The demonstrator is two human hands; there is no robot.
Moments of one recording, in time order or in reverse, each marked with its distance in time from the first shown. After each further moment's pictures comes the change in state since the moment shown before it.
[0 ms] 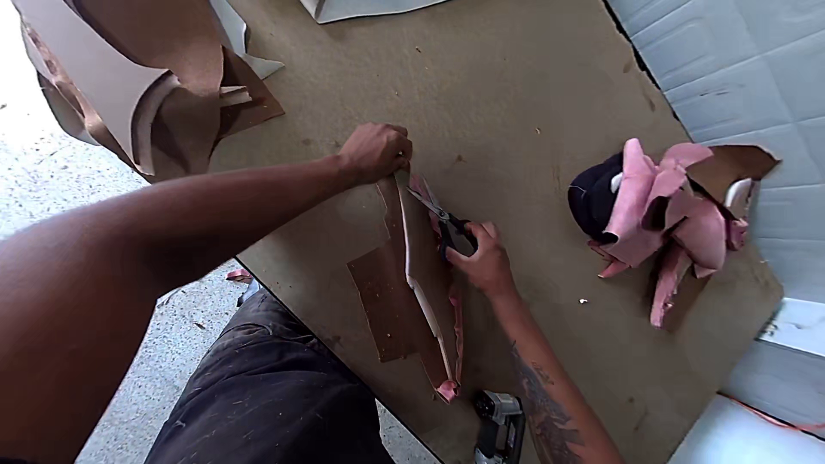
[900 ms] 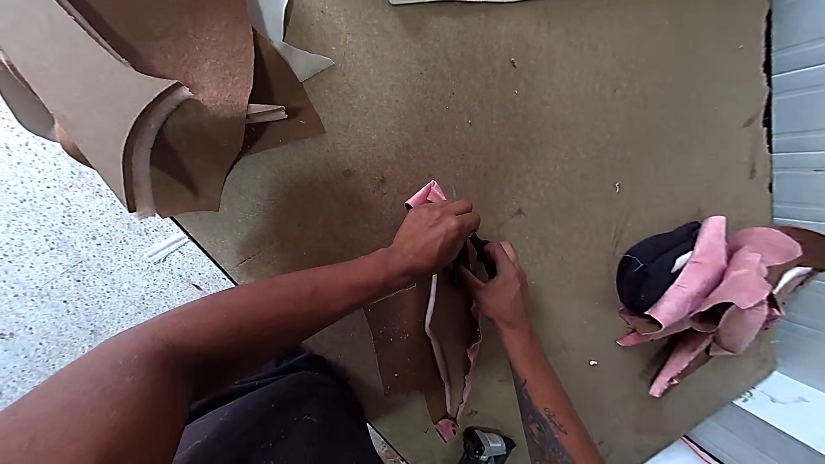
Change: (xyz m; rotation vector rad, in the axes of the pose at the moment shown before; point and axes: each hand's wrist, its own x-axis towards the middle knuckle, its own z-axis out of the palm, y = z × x) left_hand -0.012 0.009 0.044 -0.409 0.313 -0.123; right_hand 0.100 -0.065 0.027 -0.050 -0.070 -0.045
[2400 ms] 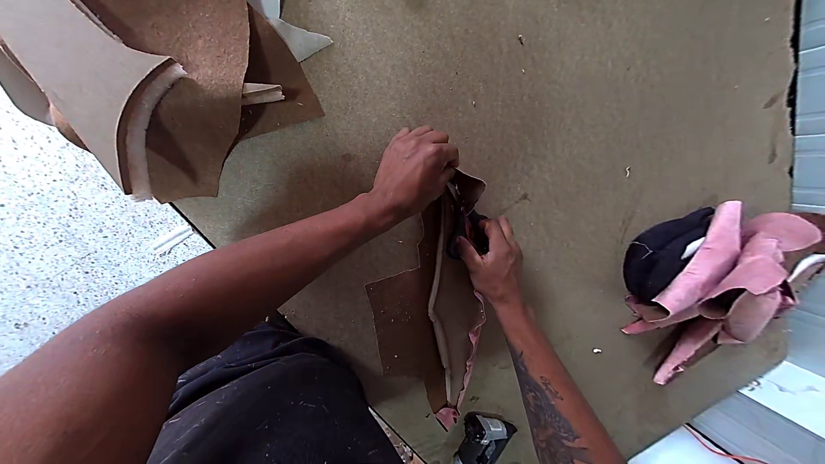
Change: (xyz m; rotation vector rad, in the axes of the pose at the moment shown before) left_hand 0.029 -0.044 -0.042 0.195 0.037 -0.103; right_hand 0.013 -0.007 0.011 -0.034 0.046 -0.108
